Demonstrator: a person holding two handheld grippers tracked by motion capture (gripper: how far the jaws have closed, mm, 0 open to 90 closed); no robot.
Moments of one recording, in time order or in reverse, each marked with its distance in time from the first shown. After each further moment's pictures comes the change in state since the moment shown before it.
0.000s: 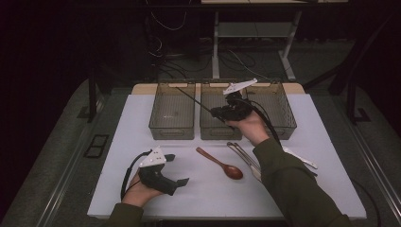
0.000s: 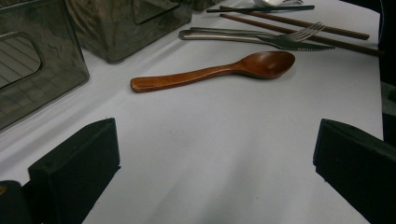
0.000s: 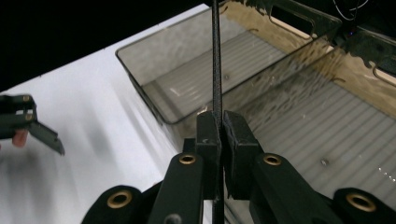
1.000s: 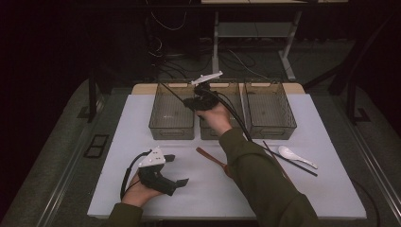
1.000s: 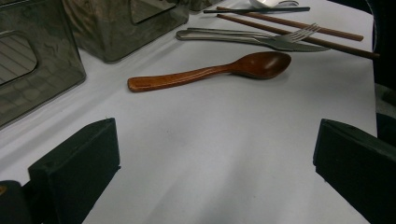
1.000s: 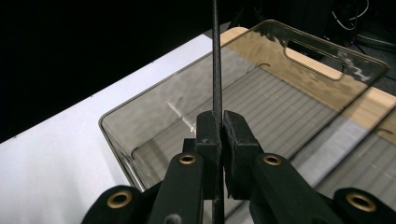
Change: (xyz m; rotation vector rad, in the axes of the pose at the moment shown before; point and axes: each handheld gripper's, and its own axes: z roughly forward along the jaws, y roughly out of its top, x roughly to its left) left arm 0.001 -0.001 -0.001 -0.011 -0.015 -0.009; right arm 0.017 0.048 0.085 -0.034 -0.014 0.053
